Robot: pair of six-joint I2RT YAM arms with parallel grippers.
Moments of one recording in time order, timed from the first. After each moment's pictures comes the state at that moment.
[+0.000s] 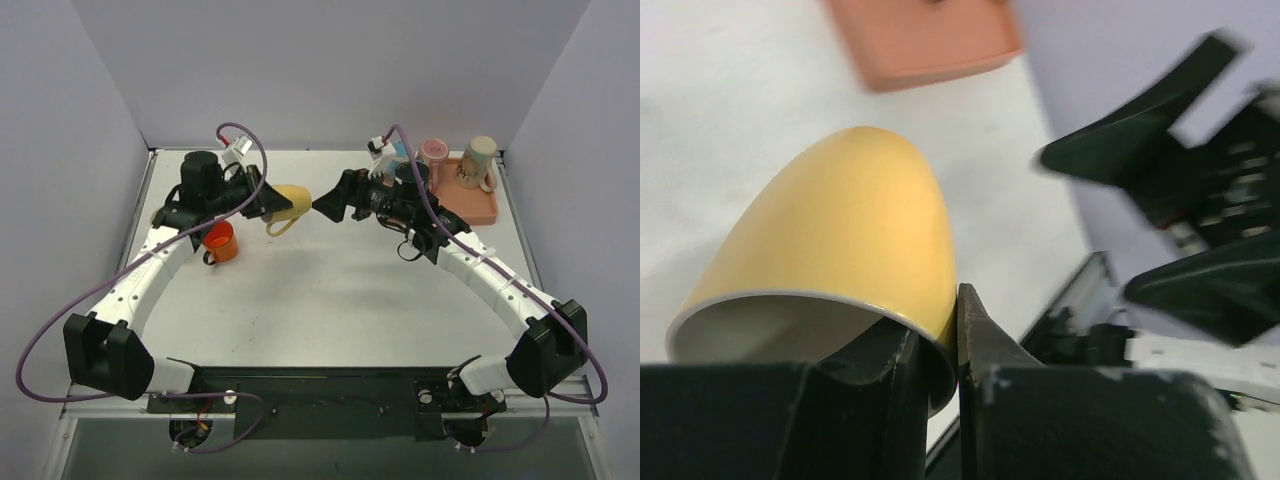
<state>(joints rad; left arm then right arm) -0.29 1.36 1.23 -0.14 0.70 -0.73 0.55 1.39 1.16 0.06 -0.42 0.49</state>
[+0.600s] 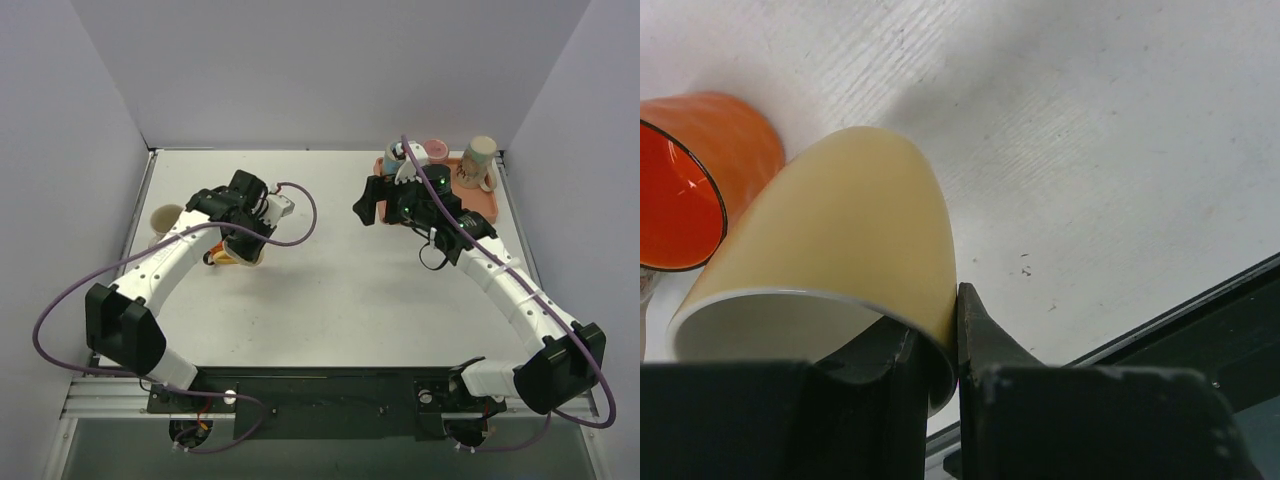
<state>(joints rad) -0.47 1.49 1.38 -1.03 0.07 0.20 0.43 1.29 1.16 -0.29 -0.15 0.22</state>
